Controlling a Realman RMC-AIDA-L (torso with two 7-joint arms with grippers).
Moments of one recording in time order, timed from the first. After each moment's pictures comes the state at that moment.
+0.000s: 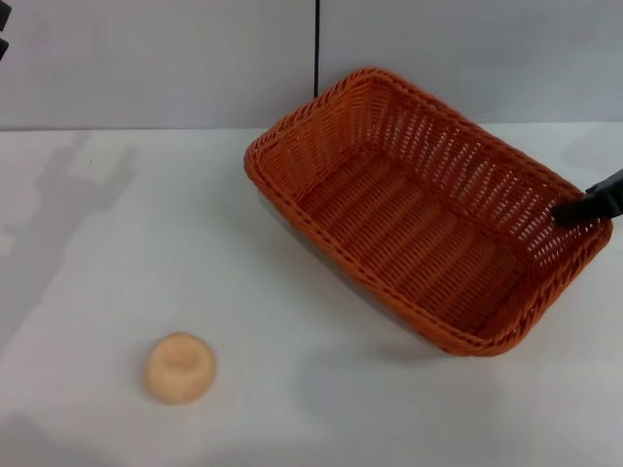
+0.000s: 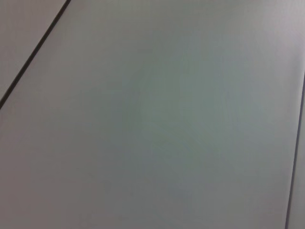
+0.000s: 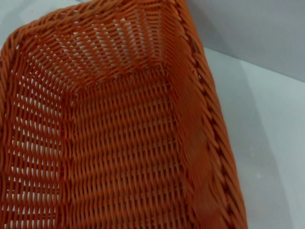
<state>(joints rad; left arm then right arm) -0.37 -2.07 -2.71 -0.18 1.16 -1.68 2.26 0.75 1.90 -0.80 -0.78 -2.53 -1.56 2.13</state>
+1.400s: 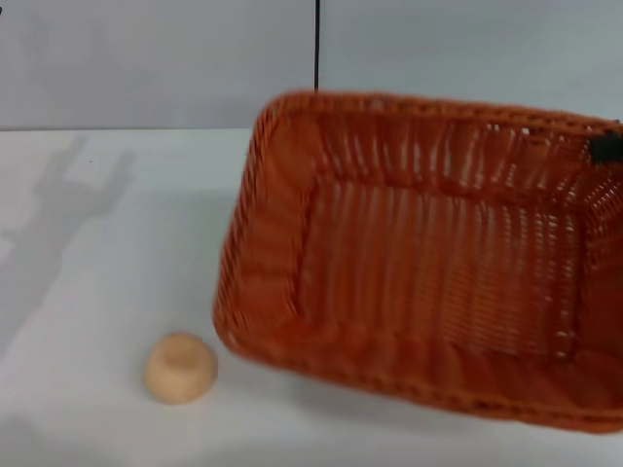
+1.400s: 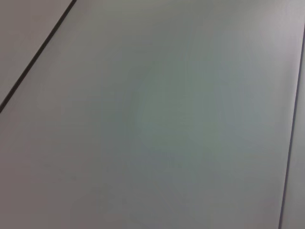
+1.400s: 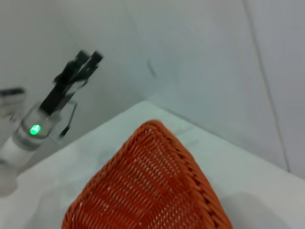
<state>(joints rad) -0.36 -2.07 -2.72 -0.17 1.16 -1.72 2.26 0.59 1.85 -0.63 -0.95 -2.05 -1.93 1.89</state>
